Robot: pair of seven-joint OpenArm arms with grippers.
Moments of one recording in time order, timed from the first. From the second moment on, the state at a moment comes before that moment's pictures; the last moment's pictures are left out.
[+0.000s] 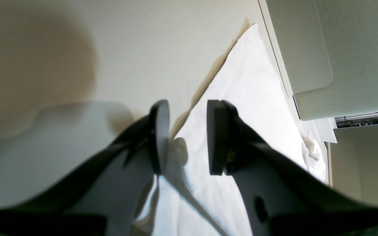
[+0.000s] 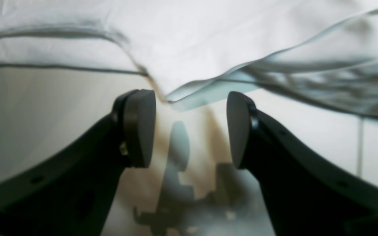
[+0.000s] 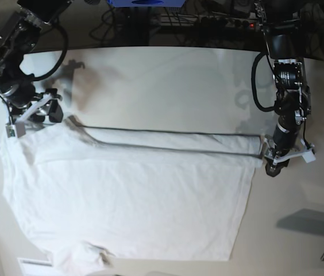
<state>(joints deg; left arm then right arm) -4.7 -20.1 -13.7 70.2 -65.7 1.2 19.5 -6.9 -3.7 38.5 104.8 30.9 35.9 -71.2</state>
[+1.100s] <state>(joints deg) 7.7 -20.2 -23.2 77.7 -65.9 1.2 19.9 -1.4 -4.8 38.5 99.4 30.9 36.1 -71.3</state>
